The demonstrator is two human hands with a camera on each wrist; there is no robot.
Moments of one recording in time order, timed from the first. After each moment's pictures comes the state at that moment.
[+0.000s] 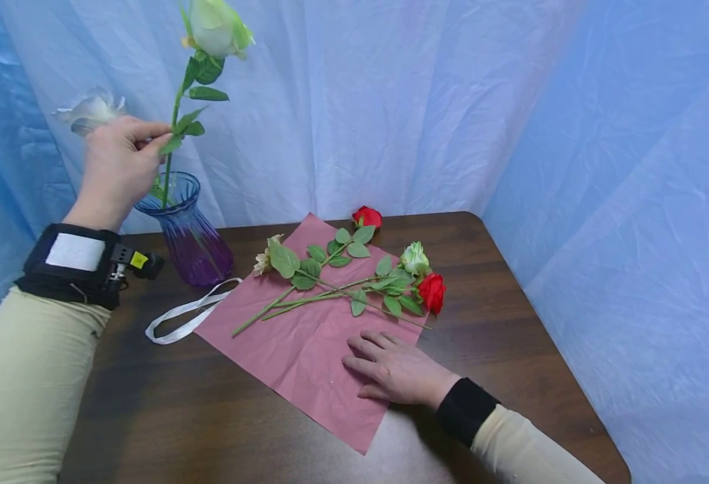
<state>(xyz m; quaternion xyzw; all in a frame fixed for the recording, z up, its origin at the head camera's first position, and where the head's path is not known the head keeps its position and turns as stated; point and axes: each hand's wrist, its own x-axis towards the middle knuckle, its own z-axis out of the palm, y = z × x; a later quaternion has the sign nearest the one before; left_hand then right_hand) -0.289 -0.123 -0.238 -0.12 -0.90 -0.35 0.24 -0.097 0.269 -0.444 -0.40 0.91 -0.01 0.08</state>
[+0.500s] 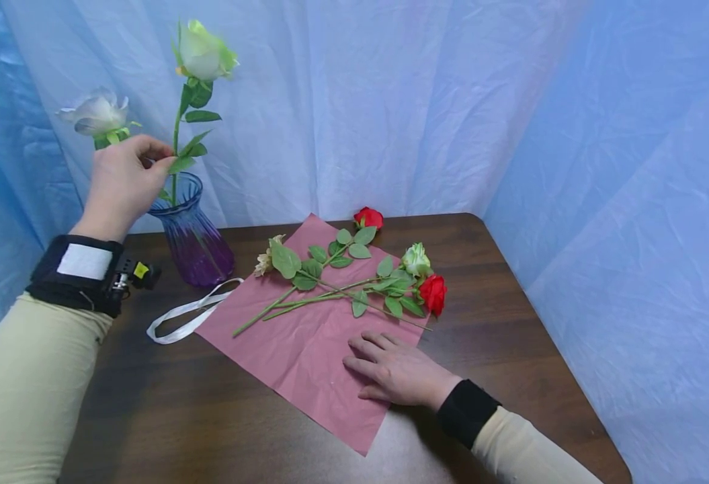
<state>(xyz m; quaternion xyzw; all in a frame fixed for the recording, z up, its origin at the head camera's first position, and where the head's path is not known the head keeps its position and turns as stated) -0.290 -0.133 -0.259 -0.10 -0.92 -0.32 0.20 -0.097 0.270 -0.445 -0.40 0.91 -0.01 0.08</state>
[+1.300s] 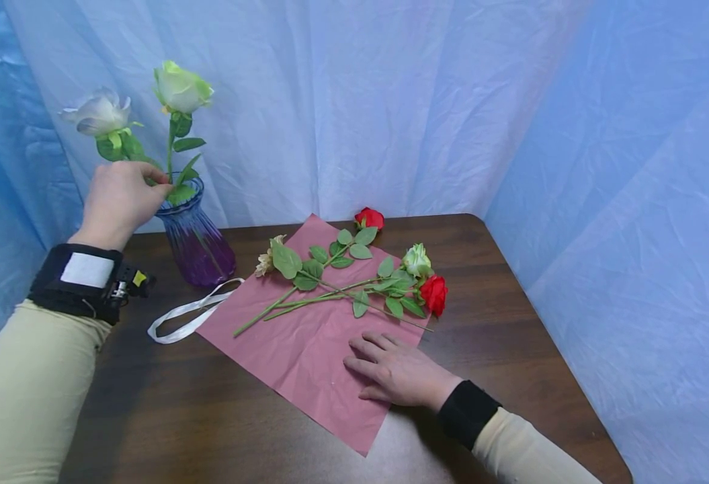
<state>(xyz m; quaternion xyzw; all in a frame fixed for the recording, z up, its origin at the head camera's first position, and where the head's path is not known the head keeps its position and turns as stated) -0.291 -0.148 -0.274 -0.05 -0.97 -0.22 0.13 -0.097 0.272 -0.447 -0.41 0.91 -0.01 0.06</state>
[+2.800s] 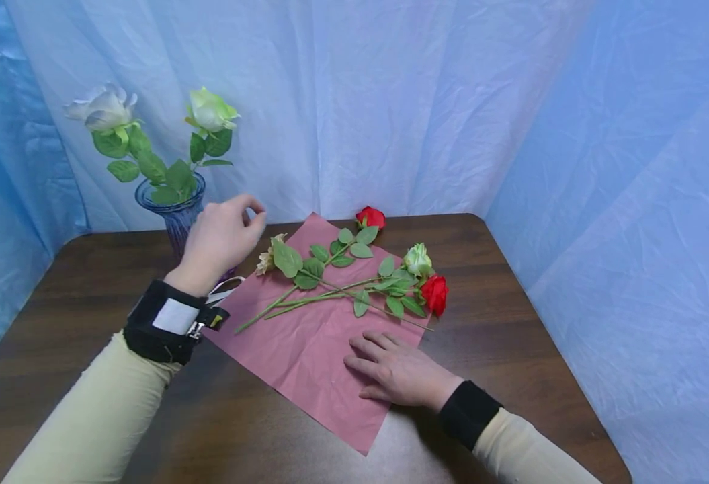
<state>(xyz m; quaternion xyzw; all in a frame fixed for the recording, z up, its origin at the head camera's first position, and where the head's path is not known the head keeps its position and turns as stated) -0.241 -0.039 -0.309 -0.16 -0.94 -0.27 0.13 -0.094 0.275 -0.444 -0.39 0.92 -0.01 0.09</state>
